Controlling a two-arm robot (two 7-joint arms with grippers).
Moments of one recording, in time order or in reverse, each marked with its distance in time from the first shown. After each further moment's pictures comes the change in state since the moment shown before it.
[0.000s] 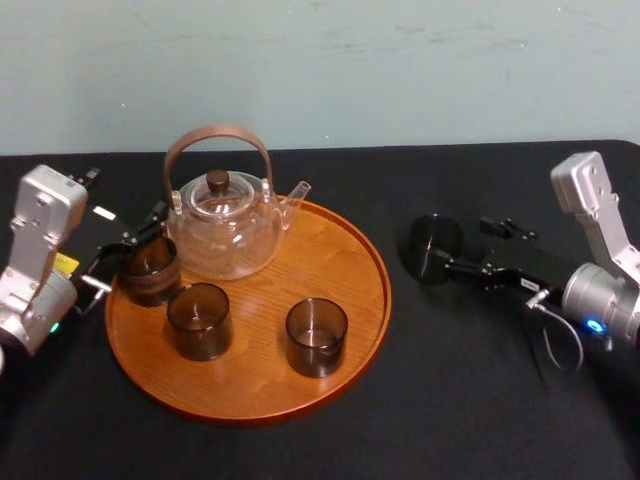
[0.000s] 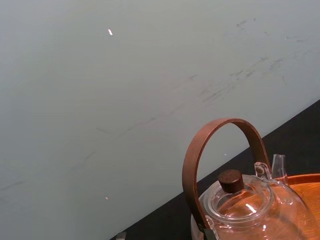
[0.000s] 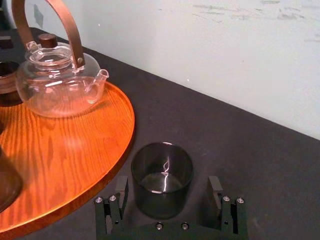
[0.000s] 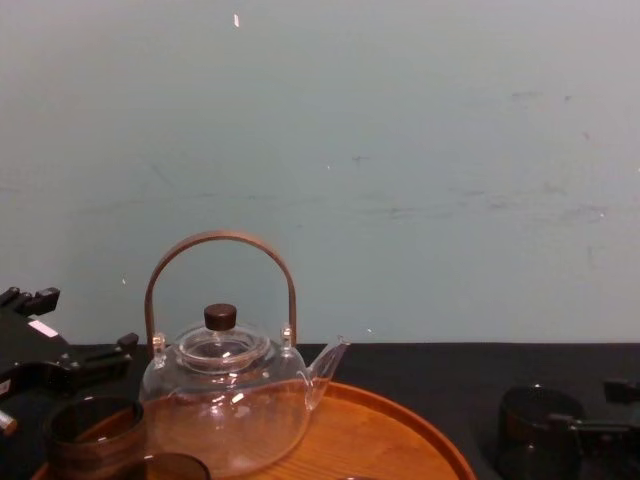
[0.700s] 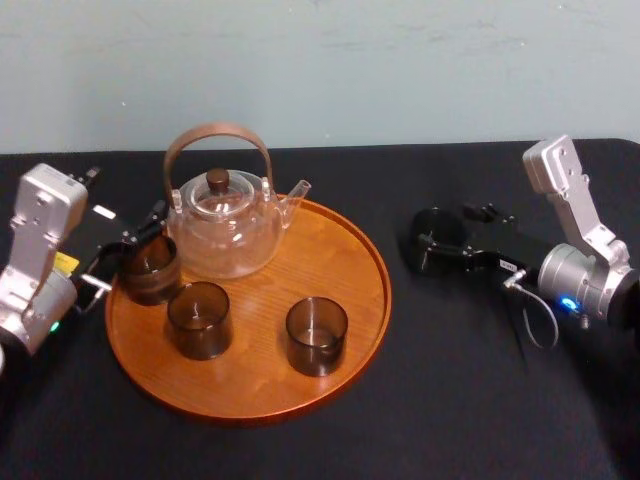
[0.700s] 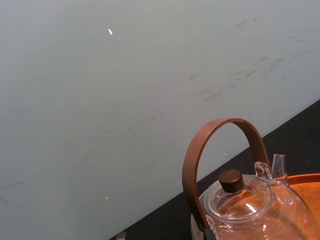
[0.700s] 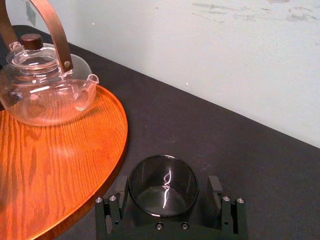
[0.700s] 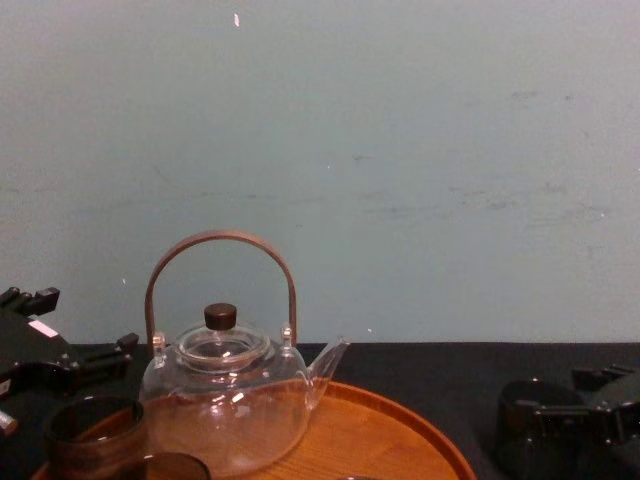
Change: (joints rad) left arm 0.000 0.000 0.000 0.000 0.000 0.000 0.000; right arm 0.103 -0.070 -0.028 0.123 -0.050 -0.005 0.013
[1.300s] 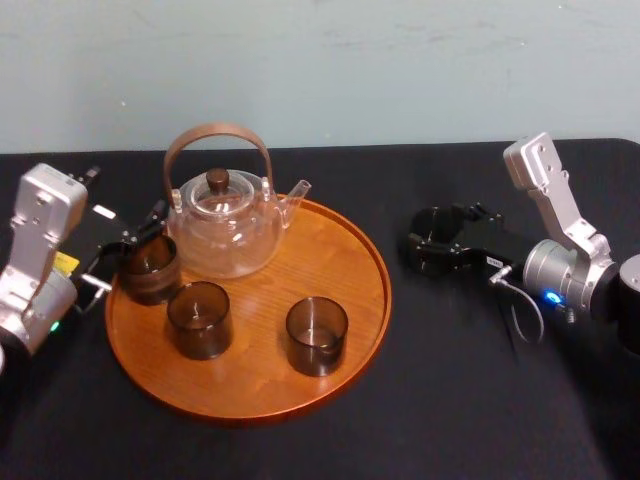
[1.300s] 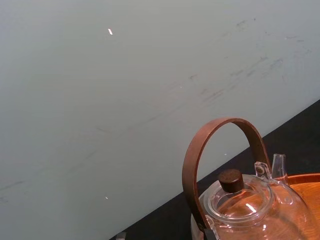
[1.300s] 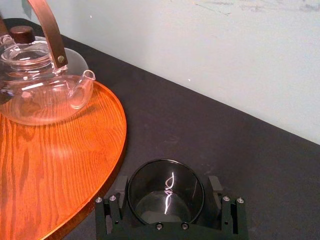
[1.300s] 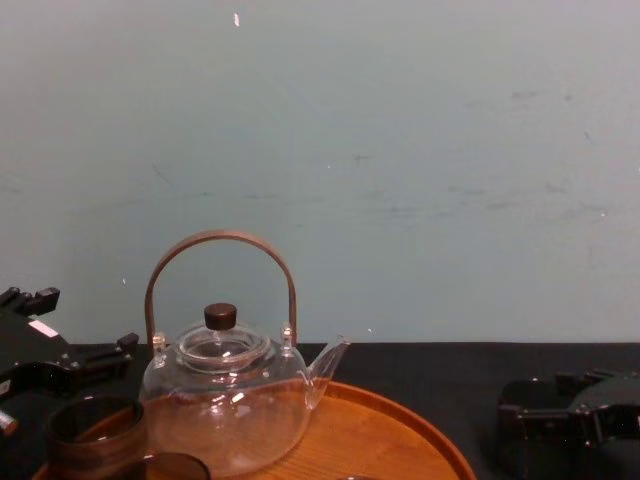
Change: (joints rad) left arm 0.000 0.000 0.000 0.000 0.000 0.000 0.000; right arm 0.052 -0.040 -0.020 0.072 -0.031 0.006 0.003
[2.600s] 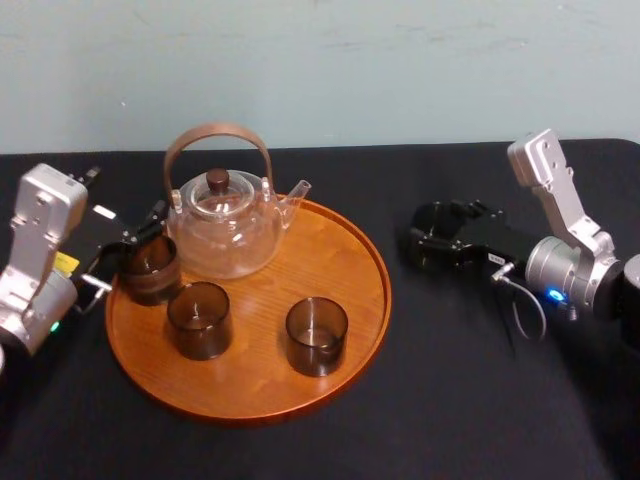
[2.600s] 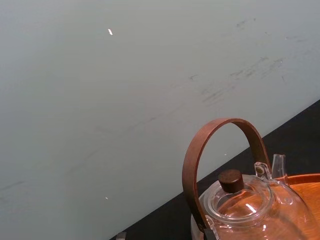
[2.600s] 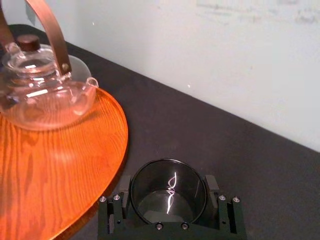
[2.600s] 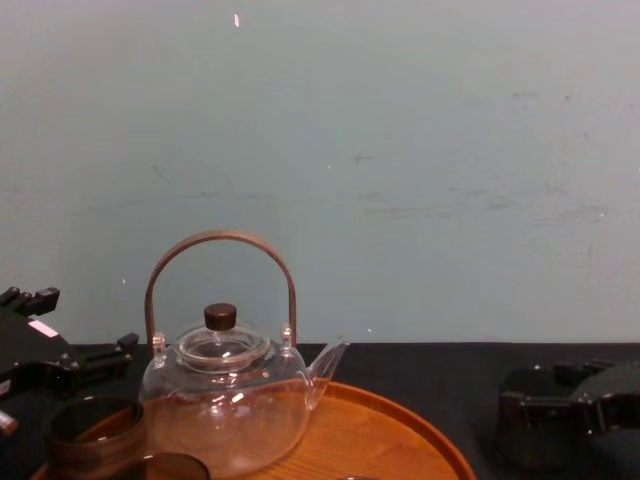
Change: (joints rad) left arm 0.000 0.000 0.000 0.000 0.000 0.000 0.000; right arm -0.010 0.007 0.009 -0.026 0.005 -0.001 0.003
